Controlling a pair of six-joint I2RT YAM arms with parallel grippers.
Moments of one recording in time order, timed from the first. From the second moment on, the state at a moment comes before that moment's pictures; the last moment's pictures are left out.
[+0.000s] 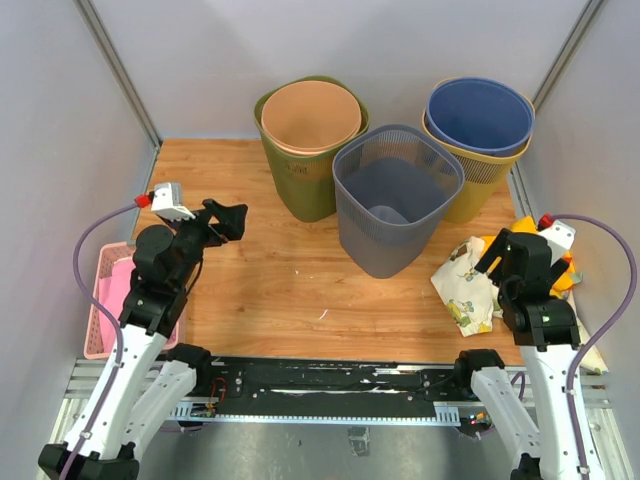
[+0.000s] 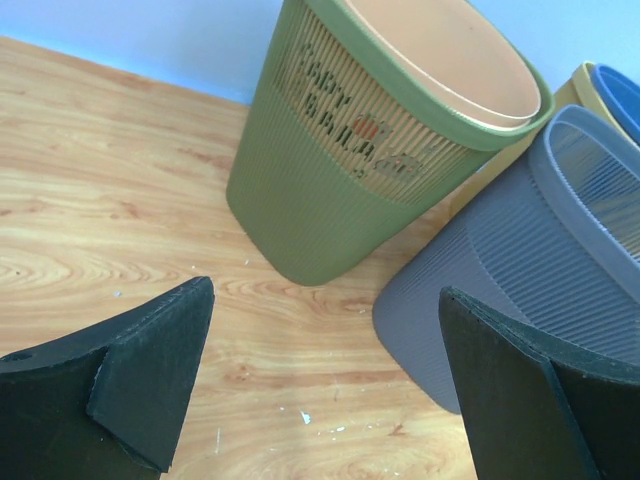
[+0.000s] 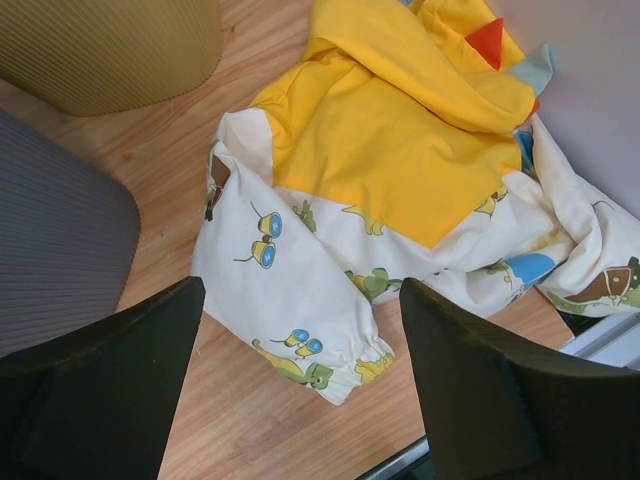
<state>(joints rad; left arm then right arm) -0.24 0.63 0.71 -0.12 -0.04 -0.46 0.07 0.61 0.89 -0.90 0.51 0.42</state>
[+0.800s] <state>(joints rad) -0.66 0.91 0.61 -0.24 -0.06 -0.54 0.07 0.74 1.24 -1.06 0.24 0.50</state>
